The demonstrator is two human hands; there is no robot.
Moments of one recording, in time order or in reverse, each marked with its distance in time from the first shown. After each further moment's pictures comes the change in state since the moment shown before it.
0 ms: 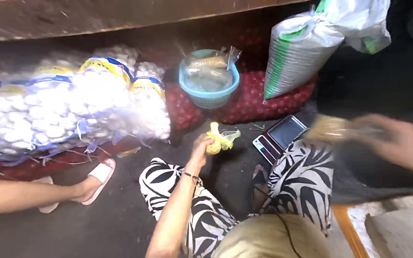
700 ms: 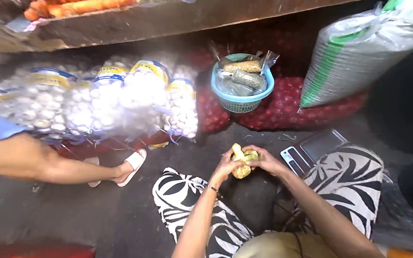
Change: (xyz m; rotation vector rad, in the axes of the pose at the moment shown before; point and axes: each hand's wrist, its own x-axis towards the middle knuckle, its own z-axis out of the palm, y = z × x) left_hand -0.019 -0.036 -0.016 0.276 -0.159 0.060; right_hand 0.091 -0.092 0.305 1.032 -0.649 -0.004
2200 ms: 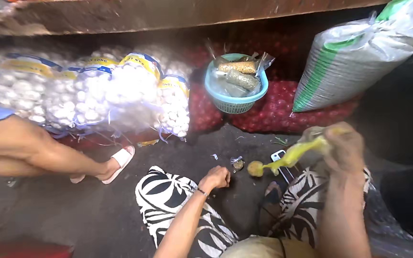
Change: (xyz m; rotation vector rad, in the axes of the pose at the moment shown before) left_hand 0.005 -0.009 0.003 1.086 -0.474 -0.119; right_hand -0.093 -0.089 -0.113 0.193 0.648 -0.583
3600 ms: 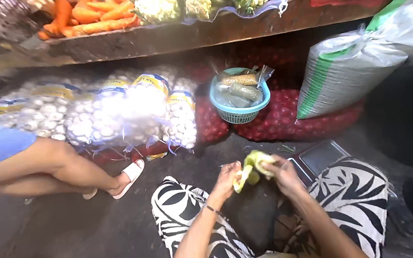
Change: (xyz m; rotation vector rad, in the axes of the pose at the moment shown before) left_hand -0.040 0.041 -0.011 -1.405 0.544 0.417; right_hand -0.068 0.062 0.104 -0.076 -0.023 0.464
